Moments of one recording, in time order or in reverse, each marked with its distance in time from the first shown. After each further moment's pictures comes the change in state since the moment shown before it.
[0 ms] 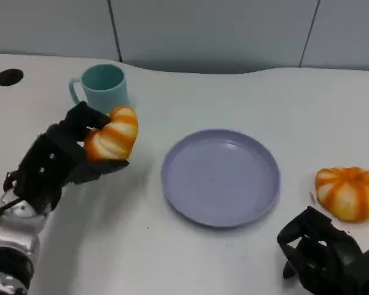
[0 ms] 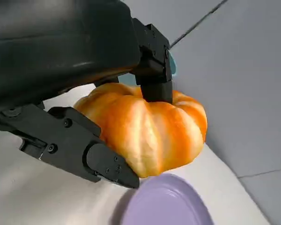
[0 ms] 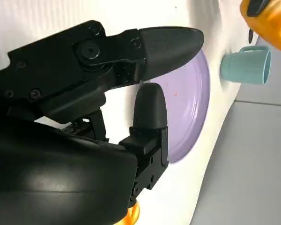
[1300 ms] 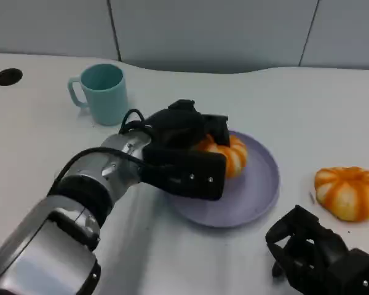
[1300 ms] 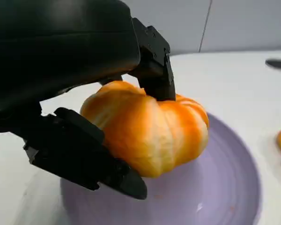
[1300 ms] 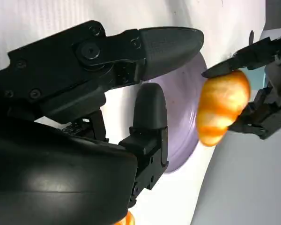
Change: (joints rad) left arm -0.367 -0.166 -0.553 0.165 0.645 0.046 0.138; right arm -0.019 0.034 0.025 0.033 -0.035 -0.018 -0.019
